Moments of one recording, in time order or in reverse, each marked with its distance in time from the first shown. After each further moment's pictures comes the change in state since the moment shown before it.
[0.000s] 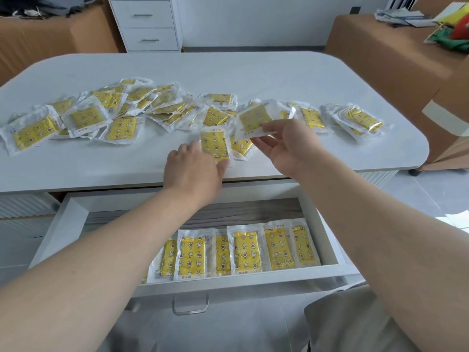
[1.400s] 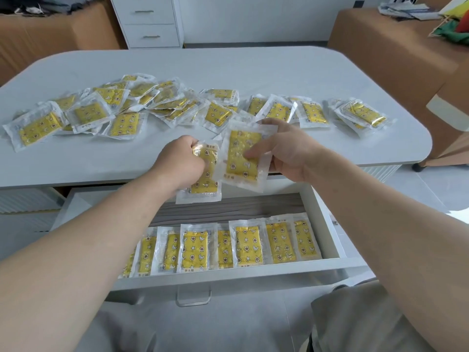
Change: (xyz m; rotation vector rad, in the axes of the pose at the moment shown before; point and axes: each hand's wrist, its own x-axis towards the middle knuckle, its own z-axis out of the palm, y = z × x) left_hand -0.001 -0.029 -0.013 -0.895 -0.186 -0.330; right_hand -0.016 0.005 -0.009 -0.589 -0.210 0.045
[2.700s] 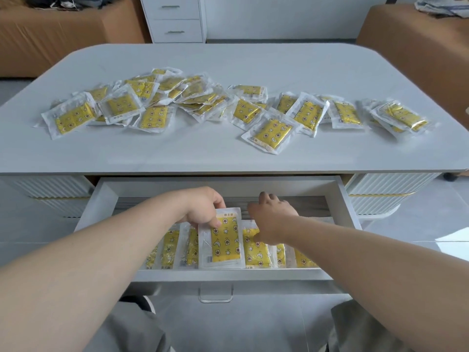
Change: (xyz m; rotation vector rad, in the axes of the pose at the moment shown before) left_hand -0.005 -0.070 0.018 0.258 -0.664 -0.132; right_hand 0.017 0.131 0.052 -1.797 -0.268 -0.109
